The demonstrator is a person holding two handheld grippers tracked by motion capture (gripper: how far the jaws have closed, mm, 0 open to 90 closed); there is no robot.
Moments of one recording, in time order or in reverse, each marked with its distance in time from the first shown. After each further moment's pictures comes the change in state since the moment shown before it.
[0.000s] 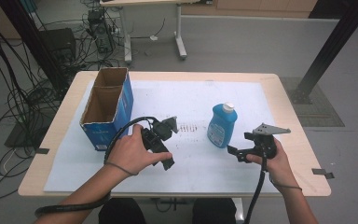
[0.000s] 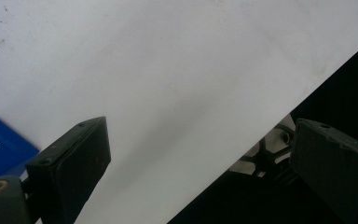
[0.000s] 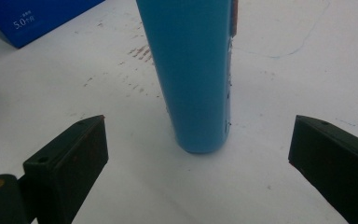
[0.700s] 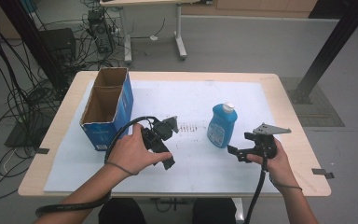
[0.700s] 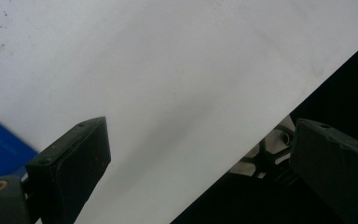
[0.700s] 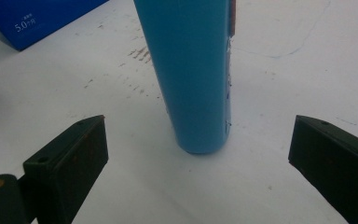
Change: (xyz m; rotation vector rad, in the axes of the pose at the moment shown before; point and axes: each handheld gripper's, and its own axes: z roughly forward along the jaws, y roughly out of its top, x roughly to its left) left arm 0.000 0.001 0.000 -0.002 0.000 0.006; right arm -0.001 -0.001 0.001 -0.004 0.005 0.011
